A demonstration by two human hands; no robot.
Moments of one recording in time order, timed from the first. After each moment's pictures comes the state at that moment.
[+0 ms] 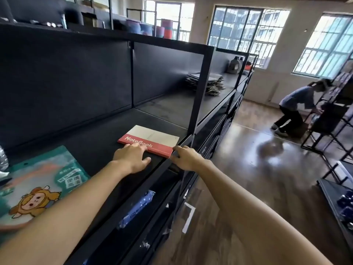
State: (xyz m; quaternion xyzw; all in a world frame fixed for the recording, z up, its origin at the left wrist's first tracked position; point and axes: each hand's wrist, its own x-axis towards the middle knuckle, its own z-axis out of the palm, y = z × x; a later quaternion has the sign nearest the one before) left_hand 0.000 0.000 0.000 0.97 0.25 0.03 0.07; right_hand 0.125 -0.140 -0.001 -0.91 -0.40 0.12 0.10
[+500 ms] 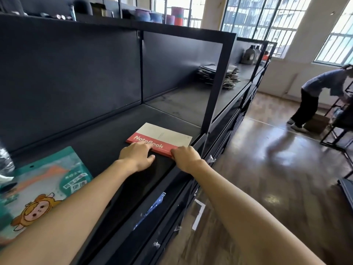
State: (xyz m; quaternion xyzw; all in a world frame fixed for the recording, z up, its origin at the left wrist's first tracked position) left_hand 0.023 0.036 -0.015 0.96 0.27 0.03 0.08; right_hand 0.141 -0.079 -0.028 -0.87 -0.48 -0.01 -0.07
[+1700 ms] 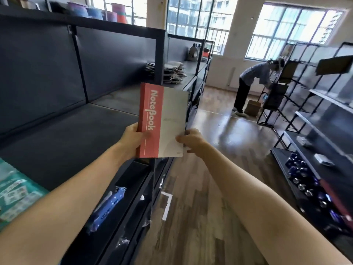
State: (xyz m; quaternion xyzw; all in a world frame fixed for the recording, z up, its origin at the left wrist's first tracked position) left_hand 0.066 -0.075 0.021 0.68 0.16 0.12 0.70; right_hand 0.162 -0.228 0.018 -0.85 -0.10 0.16 0.49
